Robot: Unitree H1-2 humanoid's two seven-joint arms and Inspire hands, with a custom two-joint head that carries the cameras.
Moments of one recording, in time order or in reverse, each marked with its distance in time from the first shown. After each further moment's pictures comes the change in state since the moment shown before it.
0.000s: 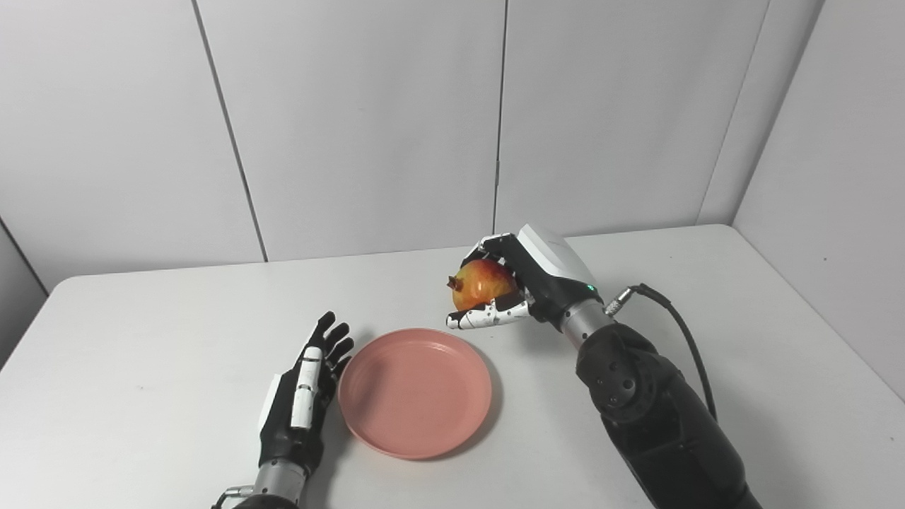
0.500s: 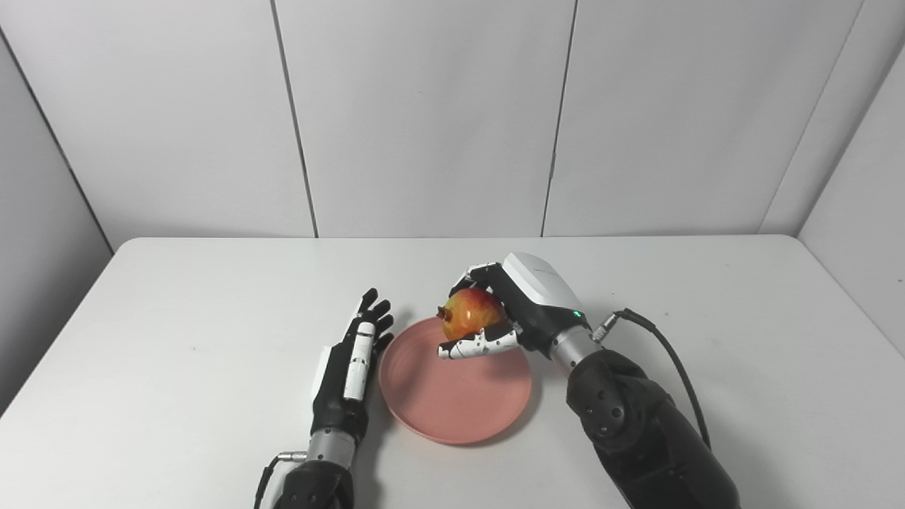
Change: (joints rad) left arm -0.013 -0.052 -0.007 0.036 0.103 -0.046 0.090; right arm -0.001 0.058 0.115 0.098 -0.019 -0.071 -0.001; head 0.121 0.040
